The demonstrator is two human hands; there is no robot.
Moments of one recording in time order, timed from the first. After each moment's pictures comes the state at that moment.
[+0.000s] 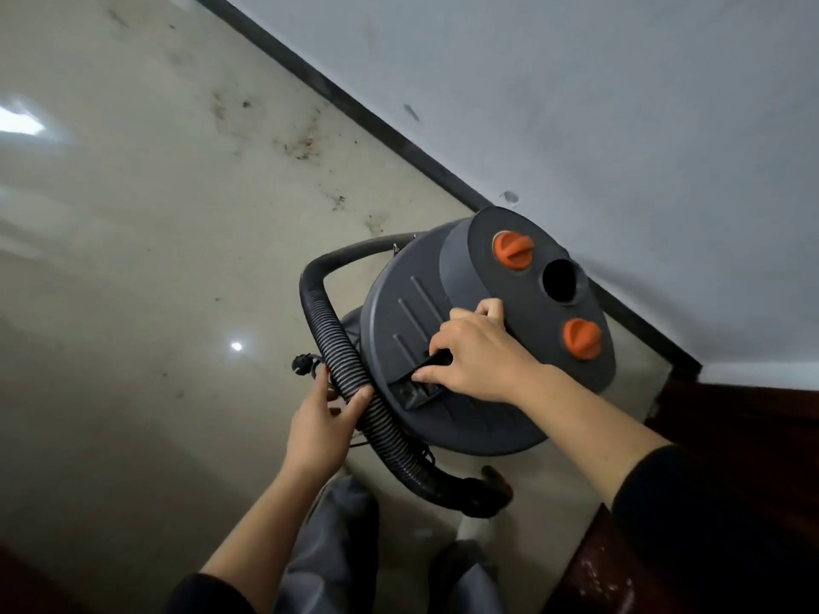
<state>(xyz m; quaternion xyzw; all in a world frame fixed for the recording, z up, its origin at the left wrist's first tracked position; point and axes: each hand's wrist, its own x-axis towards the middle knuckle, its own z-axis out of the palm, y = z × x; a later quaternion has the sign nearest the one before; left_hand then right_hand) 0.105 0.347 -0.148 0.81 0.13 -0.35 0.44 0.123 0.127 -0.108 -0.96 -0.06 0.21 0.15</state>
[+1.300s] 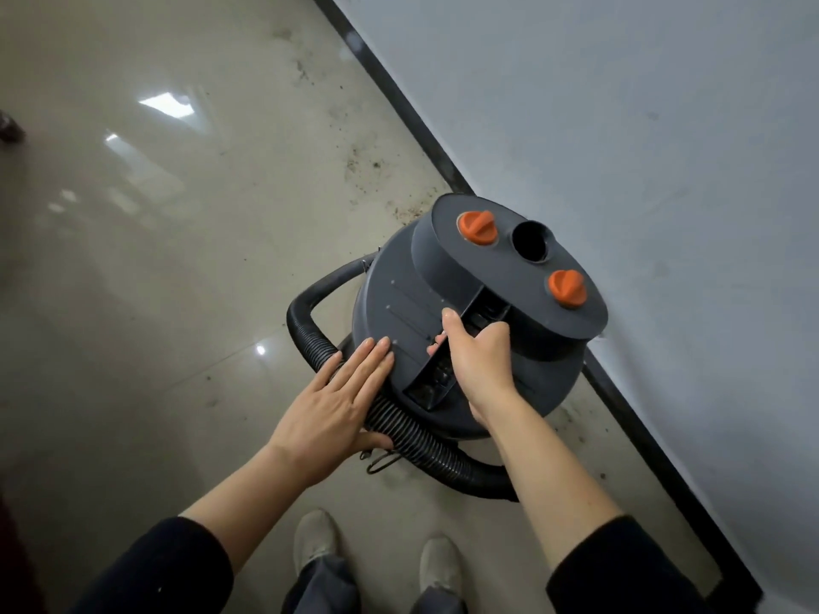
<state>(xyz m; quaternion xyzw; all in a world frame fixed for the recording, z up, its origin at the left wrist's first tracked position) 0.229 0.427 -0.174 0.95 -0.29 -0.11 0.06 0.287 0.244 -0.107 -0.72 0.36 0.12 0.58</state>
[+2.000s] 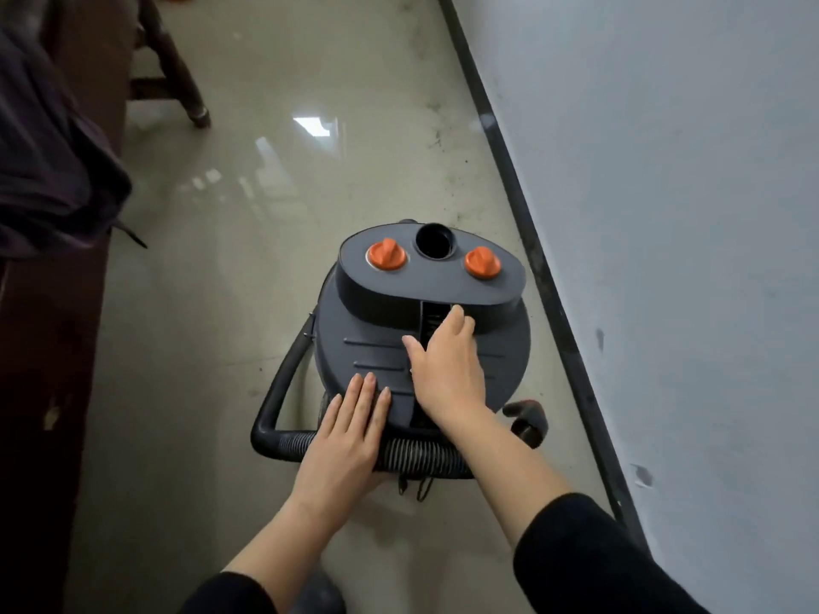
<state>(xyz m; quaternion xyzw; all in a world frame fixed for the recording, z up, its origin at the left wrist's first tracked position) 0.204 0.440 -0.167 0.99 -0.01 -0.09 0.09 0.341 0.346 -0.090 -0.96 -0.05 0.19 0.22</state>
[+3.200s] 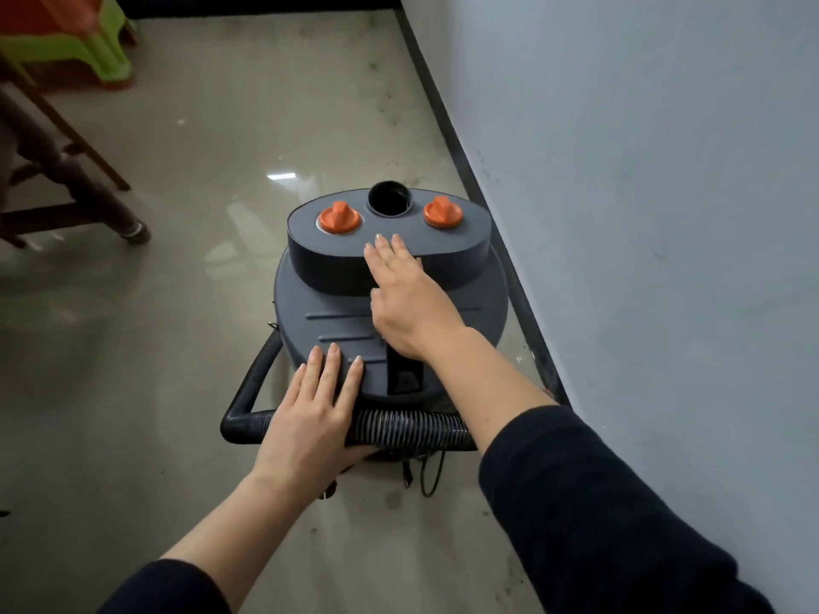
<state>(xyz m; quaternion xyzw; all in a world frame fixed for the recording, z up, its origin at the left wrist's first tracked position) 0.638 0.580 -0.159 0.99 0.01 -0.10 0.02 0.802 0.485 -0.108 -0.91 -0.33 0.18 0.18</state>
